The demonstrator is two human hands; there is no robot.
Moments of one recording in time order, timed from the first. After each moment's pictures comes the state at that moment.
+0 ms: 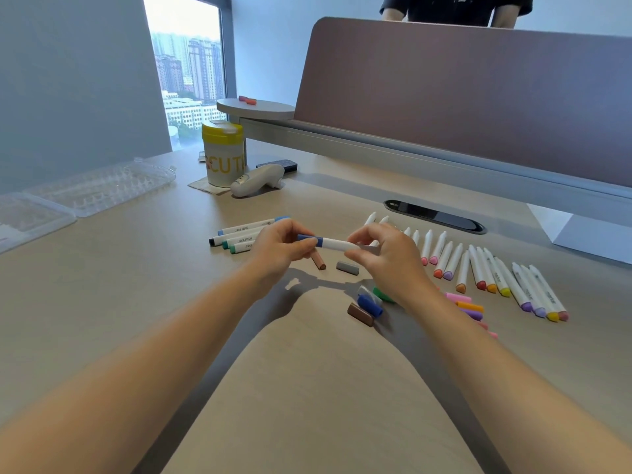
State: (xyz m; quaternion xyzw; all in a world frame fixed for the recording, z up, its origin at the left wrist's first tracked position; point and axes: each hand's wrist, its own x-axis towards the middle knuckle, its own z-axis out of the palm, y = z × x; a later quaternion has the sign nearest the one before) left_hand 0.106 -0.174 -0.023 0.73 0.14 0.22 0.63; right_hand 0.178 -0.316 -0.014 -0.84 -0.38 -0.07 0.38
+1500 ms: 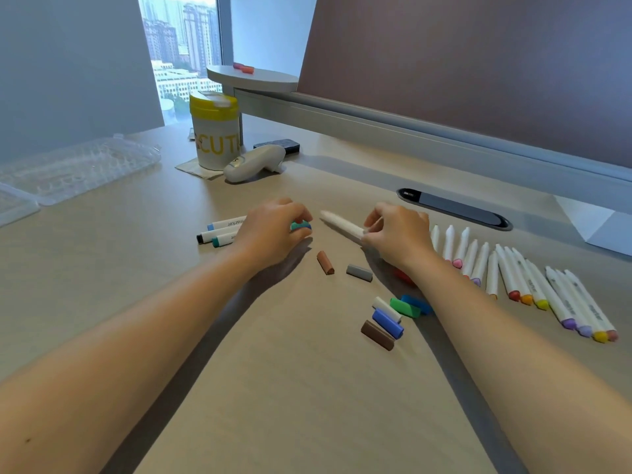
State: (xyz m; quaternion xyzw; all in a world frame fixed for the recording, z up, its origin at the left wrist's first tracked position) left_hand 0.152 -0.123 -0.038 0.96 0.13 0.19 0.17; right_hand 0.252 -0.279 -0.026 -0.91 -0.34 -0.10 0.21
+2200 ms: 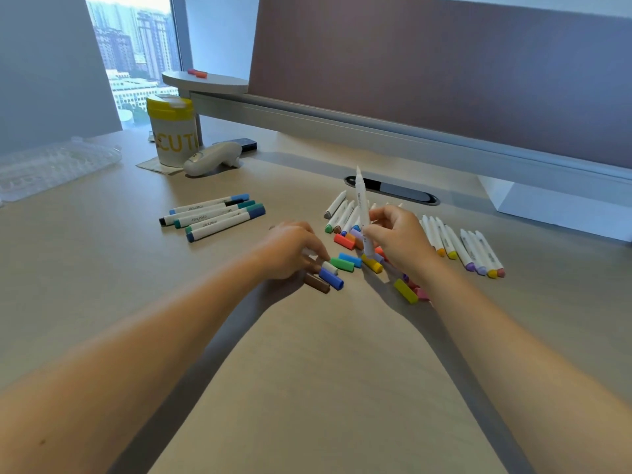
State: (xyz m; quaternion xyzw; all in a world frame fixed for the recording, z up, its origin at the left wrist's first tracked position) left_hand 0.134 -0.217 -0.036 0.99 0.00 0.04 0.13; right_hand 0.195 -0.371 -0.014 -0.85 -0.24 0.02 0.47
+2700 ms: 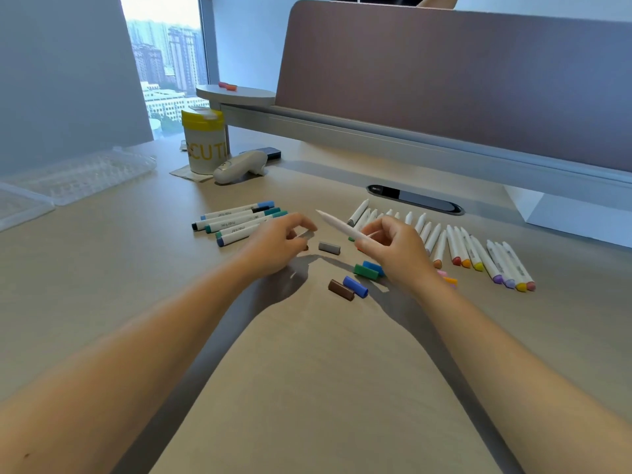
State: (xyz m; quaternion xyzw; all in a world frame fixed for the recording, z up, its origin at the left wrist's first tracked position) left_hand 0.109 -0.188 -0.030 0.91 0.11 0.16 0.36; right_hand 0.180 -0.352 -0.022 -0.83 -0.30 0.02 0.47
